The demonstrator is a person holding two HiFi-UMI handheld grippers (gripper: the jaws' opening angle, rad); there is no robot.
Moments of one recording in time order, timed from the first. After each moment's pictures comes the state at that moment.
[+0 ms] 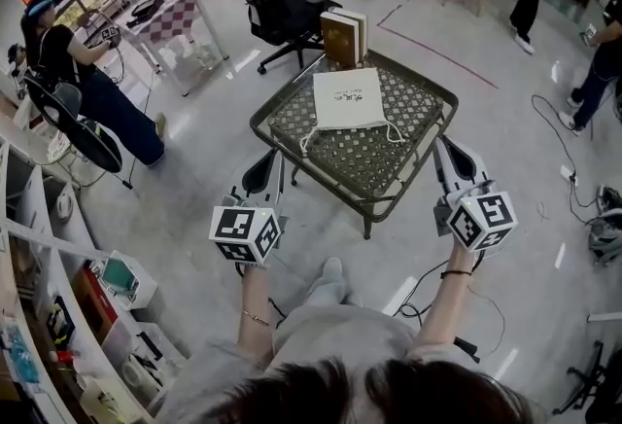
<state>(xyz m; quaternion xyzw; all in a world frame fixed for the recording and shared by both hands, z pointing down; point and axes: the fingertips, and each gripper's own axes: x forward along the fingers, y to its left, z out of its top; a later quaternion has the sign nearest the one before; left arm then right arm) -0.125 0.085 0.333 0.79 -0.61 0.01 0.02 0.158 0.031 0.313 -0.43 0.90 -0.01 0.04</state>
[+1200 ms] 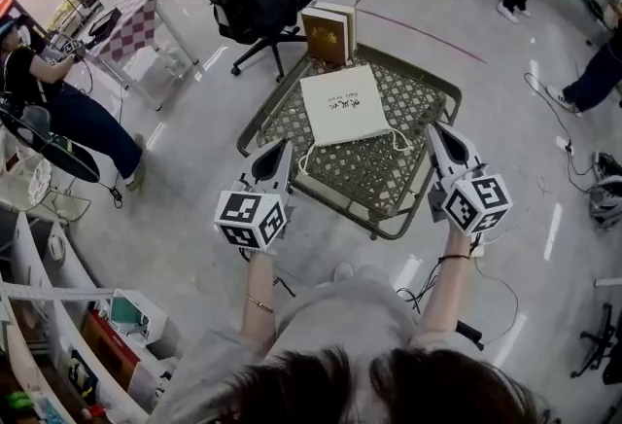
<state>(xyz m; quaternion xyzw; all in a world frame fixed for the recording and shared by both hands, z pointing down) -0.157 -0.066 0.380 0.85 -0.52 0.03 0.07 0.098 -0.087 0.355 -0.48 0.88 -0.05 0.04</state>
